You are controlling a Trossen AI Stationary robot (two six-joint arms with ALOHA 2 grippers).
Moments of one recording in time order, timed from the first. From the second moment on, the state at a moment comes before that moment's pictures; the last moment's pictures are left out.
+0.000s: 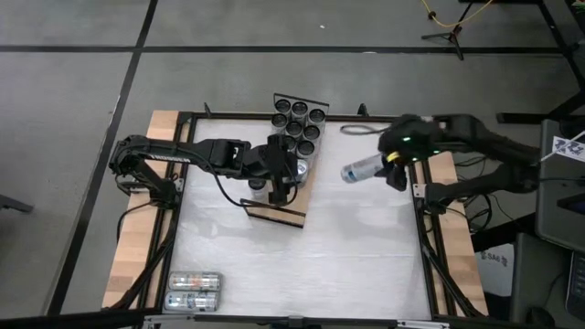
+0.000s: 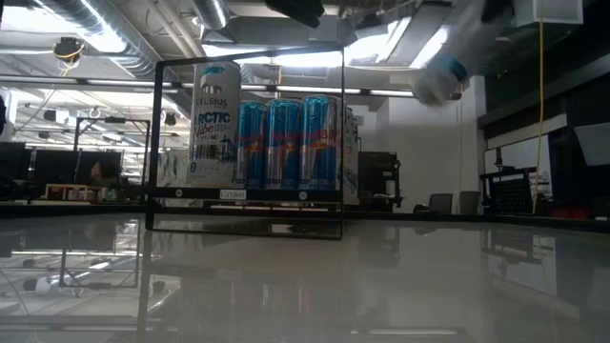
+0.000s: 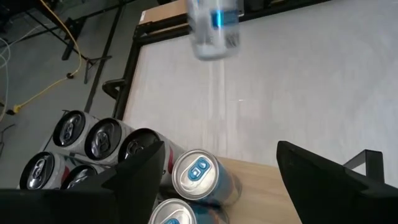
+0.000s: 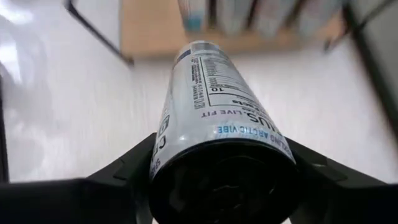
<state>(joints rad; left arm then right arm) -0.06 1.60 1.59 -0.70 -0.35 0.14 -0.16 1.11 1.46 -1.34 -0.05 0.09</state>
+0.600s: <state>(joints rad) -0.06 1.60 1.59 -0.71 -0.35 0.14 -0.10 1.54 1.46 -1.54 -0.06 -0.31</state>
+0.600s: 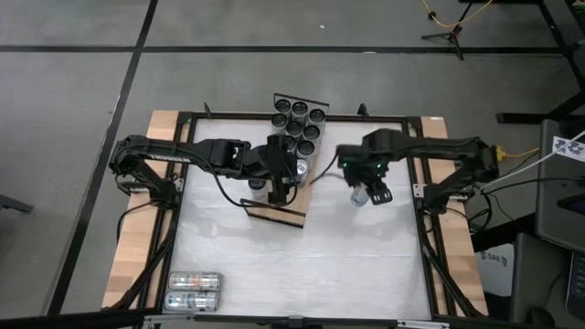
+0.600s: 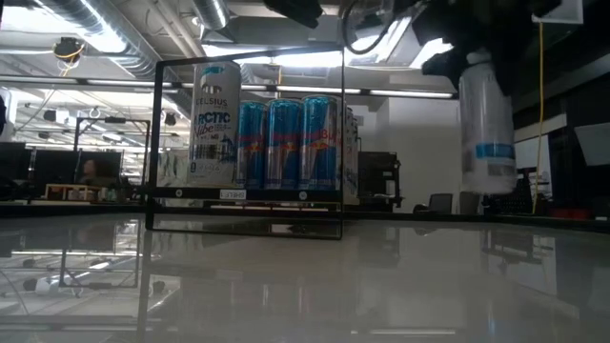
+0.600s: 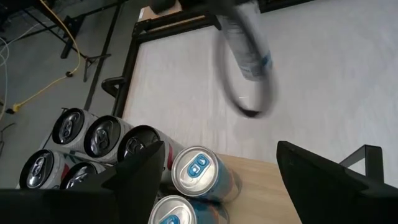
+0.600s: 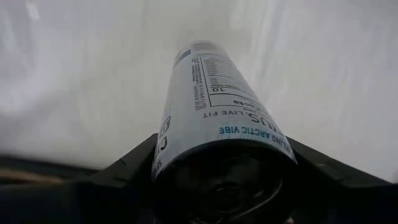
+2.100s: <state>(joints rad) -0.06 1.60 1.59 -0.73 -0.29 0.14 0.14 1.68 1.46 -1.52 -0.19 0.49</state>
